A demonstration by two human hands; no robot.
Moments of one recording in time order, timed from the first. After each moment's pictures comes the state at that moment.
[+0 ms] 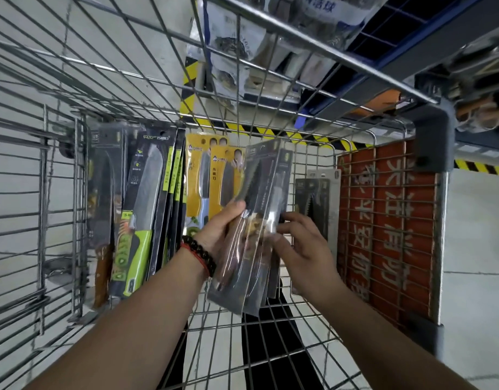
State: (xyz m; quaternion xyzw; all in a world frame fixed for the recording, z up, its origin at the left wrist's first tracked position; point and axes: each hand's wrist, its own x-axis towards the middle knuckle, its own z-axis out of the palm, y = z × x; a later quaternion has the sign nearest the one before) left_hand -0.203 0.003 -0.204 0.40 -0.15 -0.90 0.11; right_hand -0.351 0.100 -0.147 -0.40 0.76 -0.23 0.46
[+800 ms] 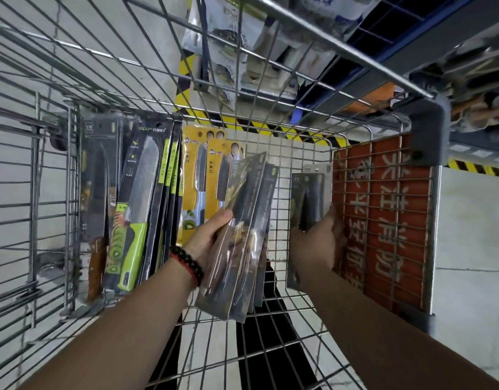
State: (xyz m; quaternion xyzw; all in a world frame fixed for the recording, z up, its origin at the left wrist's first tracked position) left_hand -0.185 0.028 -0.214 0.50 -0.15 -0.85 0.09; right_hand -0.367 0.104 -0.201 -0.16 0.94 -0.06 0.28
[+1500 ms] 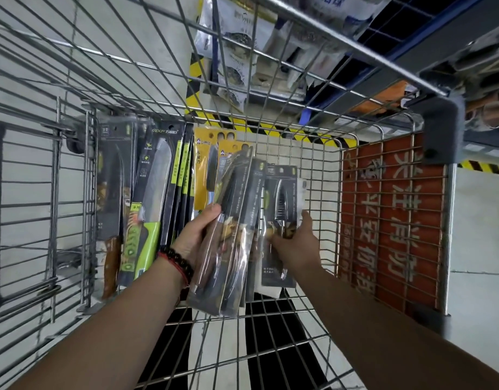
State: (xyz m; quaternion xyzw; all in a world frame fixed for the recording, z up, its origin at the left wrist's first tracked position) left_hand -0.149 0.021 -0.231 0.49 -0.10 -0.86 0.12; right_hand -0.342 0.106 -0.216 -0.19 0.88 -0.08 0.43
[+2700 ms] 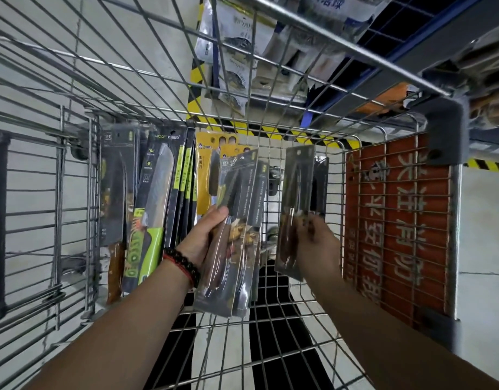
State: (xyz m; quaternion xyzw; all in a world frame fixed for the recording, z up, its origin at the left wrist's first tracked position) left_hand -0.152 0.018 -0.234 0.51 -0.16 -0.84 0.10; right_hand -0.346 0.100 -0.187 -0.17 0.88 -0.20 0.39
